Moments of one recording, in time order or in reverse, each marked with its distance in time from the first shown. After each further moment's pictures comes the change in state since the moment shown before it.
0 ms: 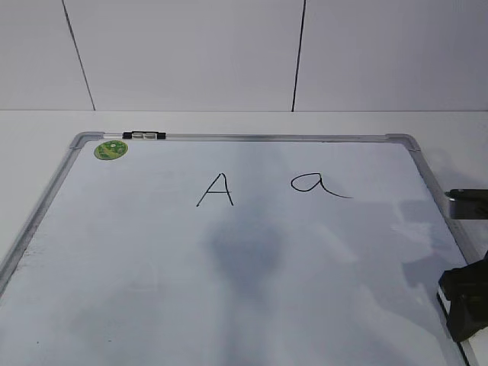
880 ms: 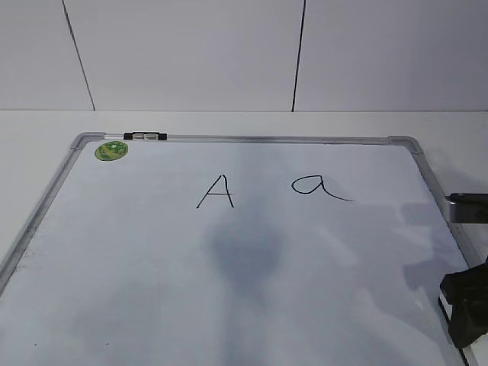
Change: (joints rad) left arm 0.000 0.000 0.000 0.000 0.000 0.000; right arm 0.000 0.001 -0.001 0.000 0.032 0.000
